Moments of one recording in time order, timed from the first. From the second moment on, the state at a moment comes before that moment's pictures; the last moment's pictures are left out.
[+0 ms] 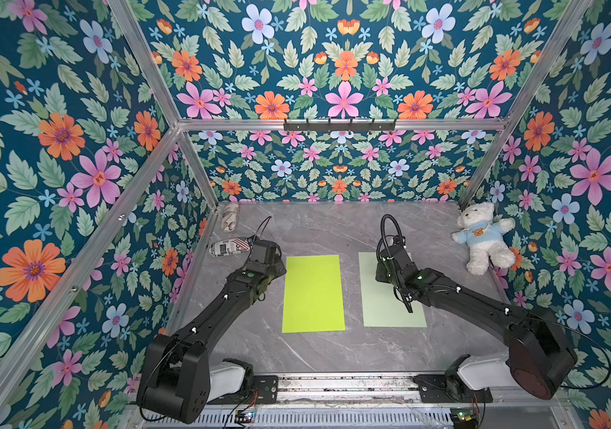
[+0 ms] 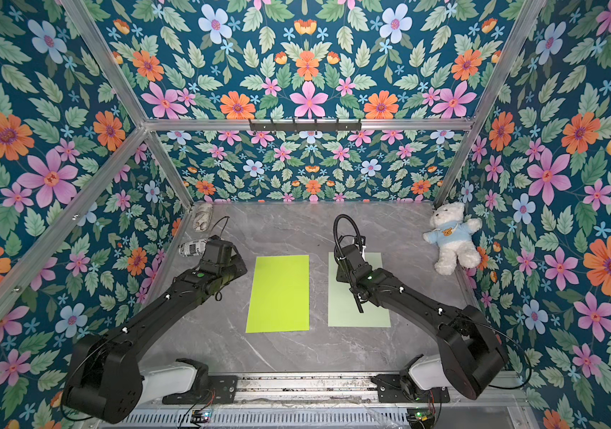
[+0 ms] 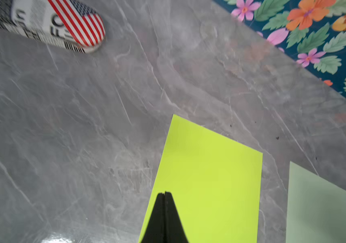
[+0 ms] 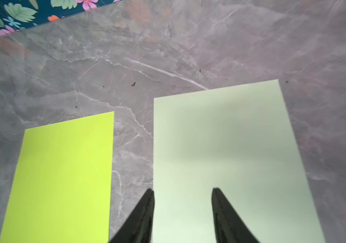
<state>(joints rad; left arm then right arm) -0.31 1.28 0.79 -0.34 -0.13 -0.67 0.67 1.41 0.85 -0.26 0.29 0.67</state>
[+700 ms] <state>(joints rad) -0.20 1.46 0.71 -0.33 0.17 -0.63 0.76 1.70 0.90 -0.03 -0.13 0.79</state>
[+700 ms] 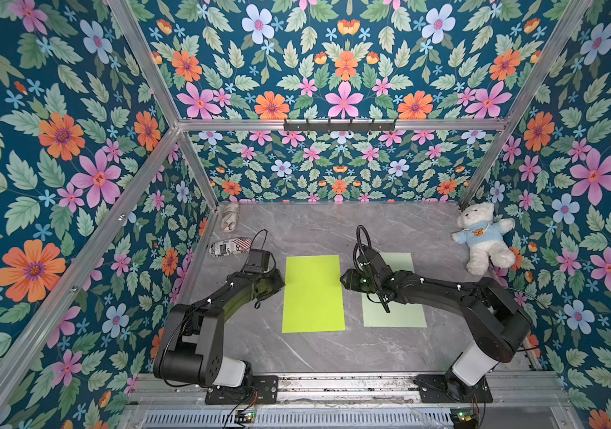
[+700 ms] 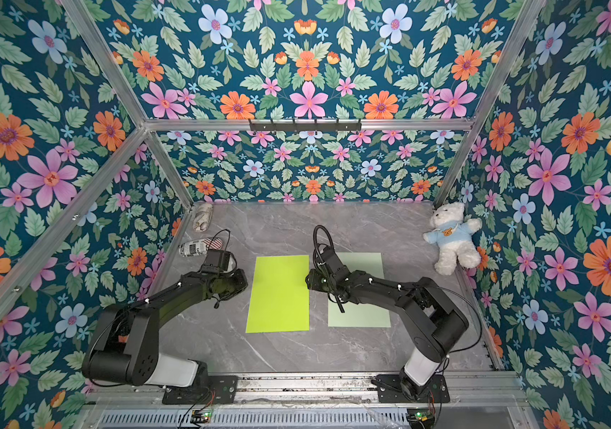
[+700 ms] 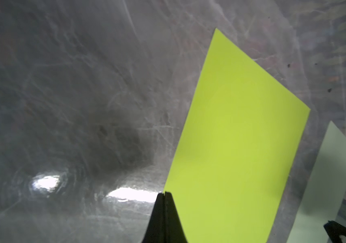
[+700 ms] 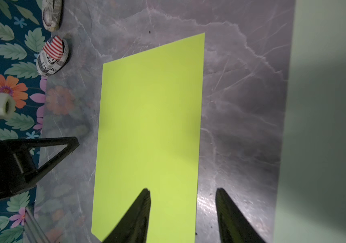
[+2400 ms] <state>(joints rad) -0.21 1.55 0.67 -0.17 0.23 -0.62 0.76 1.86 0.97 0.04 -0.28 0.76</state>
